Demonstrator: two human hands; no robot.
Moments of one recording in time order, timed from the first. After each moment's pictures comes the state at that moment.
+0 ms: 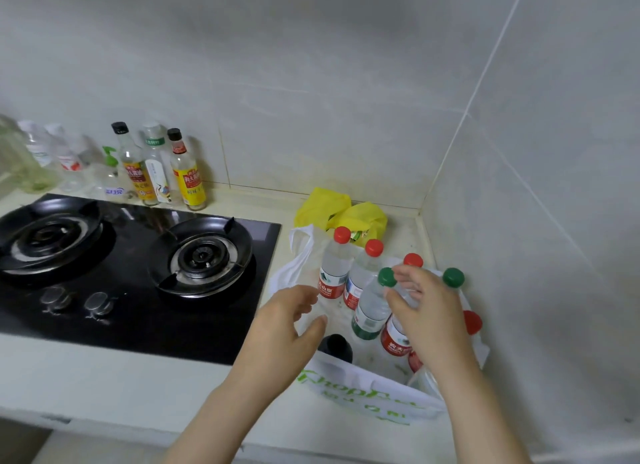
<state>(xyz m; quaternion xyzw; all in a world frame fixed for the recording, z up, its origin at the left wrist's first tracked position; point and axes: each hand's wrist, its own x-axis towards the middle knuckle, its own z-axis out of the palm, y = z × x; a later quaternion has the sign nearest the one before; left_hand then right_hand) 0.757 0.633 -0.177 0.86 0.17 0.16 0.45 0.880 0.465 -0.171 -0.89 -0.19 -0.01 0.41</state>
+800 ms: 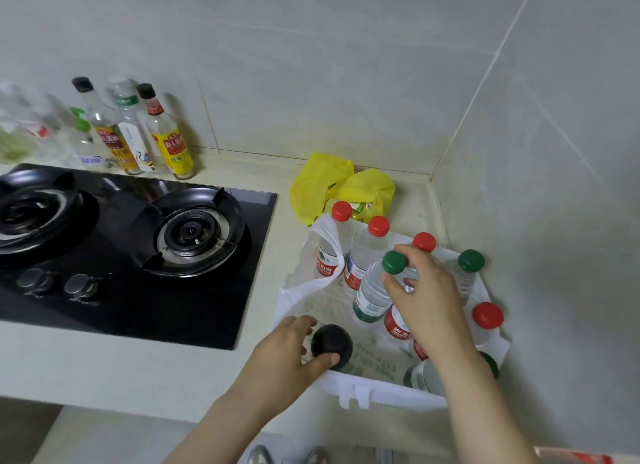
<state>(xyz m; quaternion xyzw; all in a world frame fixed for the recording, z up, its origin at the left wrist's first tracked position) 0.774 0.629 -0.240 0.90 0.19 -0.07 0.38 0.914 0.477 -0.199 -0.92 -0.18 0.03 0.35</state>
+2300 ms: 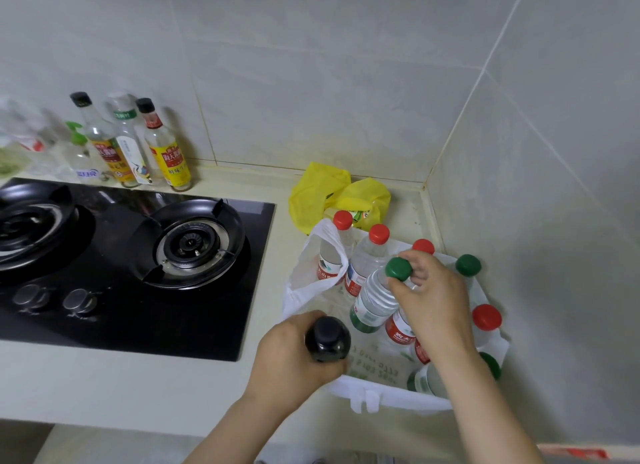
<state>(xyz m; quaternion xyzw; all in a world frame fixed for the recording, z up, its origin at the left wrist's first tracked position) 0.777 0.630 -0.229 0.87 0.18 0.05 0.45 0.903 0.485 -0.184 -0.91 -0.12 0.00 0.40</state>
